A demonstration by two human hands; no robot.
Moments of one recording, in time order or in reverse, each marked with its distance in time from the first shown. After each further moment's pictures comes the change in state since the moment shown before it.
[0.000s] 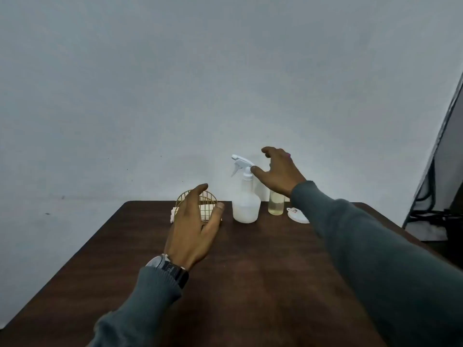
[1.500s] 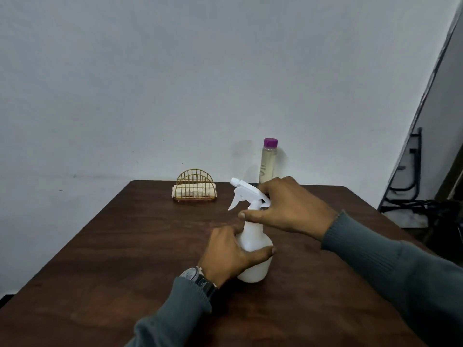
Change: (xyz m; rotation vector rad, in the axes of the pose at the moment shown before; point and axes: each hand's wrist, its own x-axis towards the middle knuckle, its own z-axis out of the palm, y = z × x) left_hand -0.112 0.065 0.026 -0.096 -0.324 -0.088; right_hand -0.190 -0.062 -0.065 -0.277 -0.217 -0.174
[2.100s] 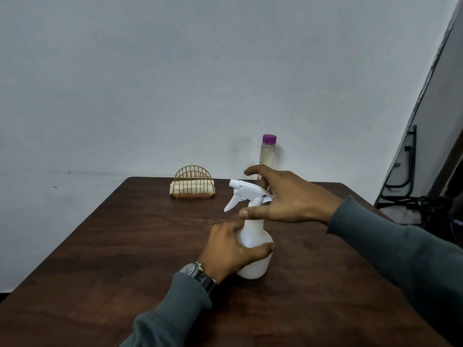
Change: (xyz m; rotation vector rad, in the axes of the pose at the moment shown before) left_hand 0.001 -0.001 0.002 -0.016 0.022 0.009; right_hand 0.004 0.002 -0.018 0.041 -0.205 -0.049
